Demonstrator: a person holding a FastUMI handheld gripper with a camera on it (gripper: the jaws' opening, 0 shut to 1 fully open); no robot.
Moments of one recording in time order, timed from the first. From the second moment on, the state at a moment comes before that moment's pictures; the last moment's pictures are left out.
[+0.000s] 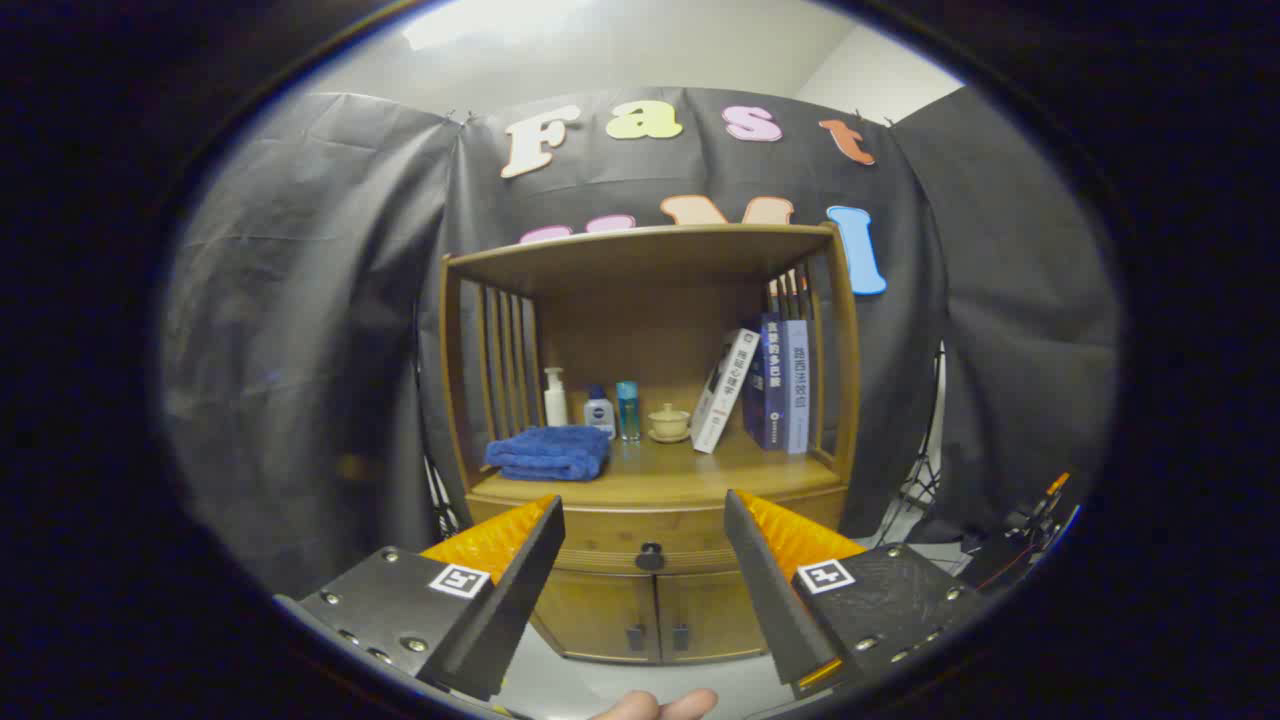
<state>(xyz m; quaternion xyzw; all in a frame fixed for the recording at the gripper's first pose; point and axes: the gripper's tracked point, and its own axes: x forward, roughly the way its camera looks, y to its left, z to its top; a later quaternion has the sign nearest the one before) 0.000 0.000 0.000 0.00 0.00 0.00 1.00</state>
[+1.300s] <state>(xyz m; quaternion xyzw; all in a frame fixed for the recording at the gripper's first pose) 0.026 0.021 -0.055 -0.03 0.02 -0.01 1.00</state>
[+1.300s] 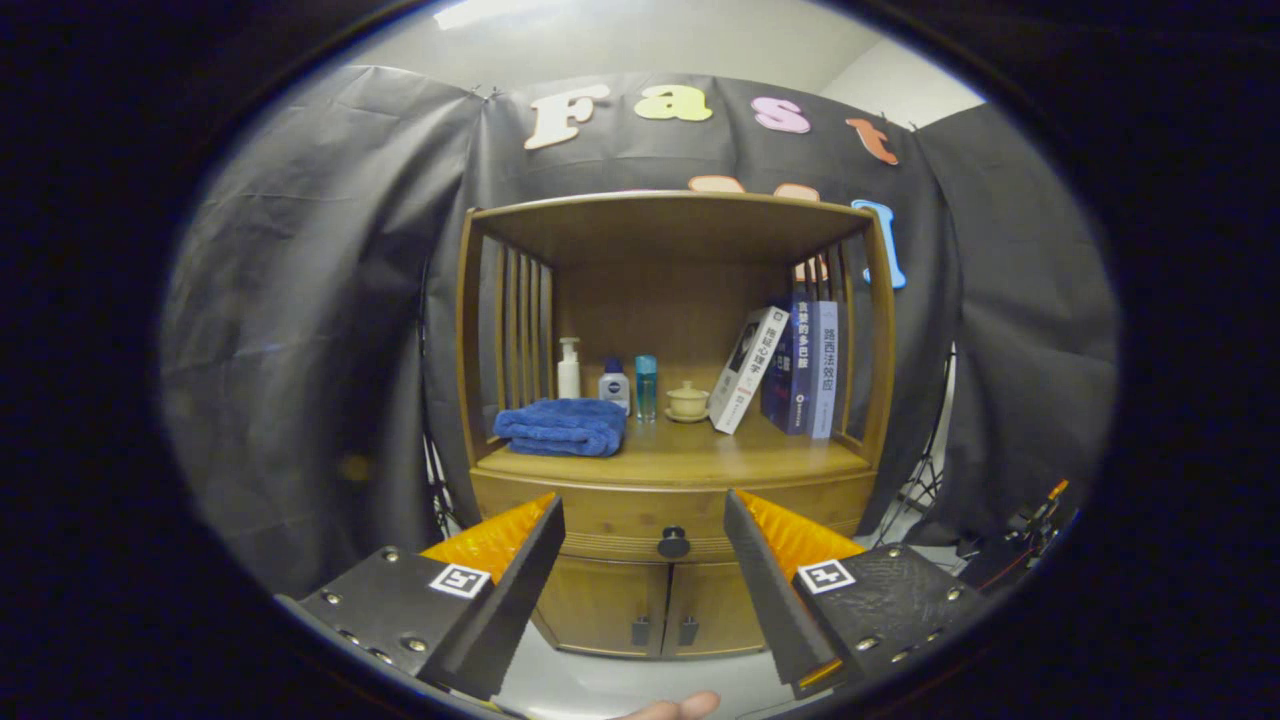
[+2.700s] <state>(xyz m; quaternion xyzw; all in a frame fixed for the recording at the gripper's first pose) 0.193 -0.038 -0.207 0.00 0.07 -0.05 1.00</state>
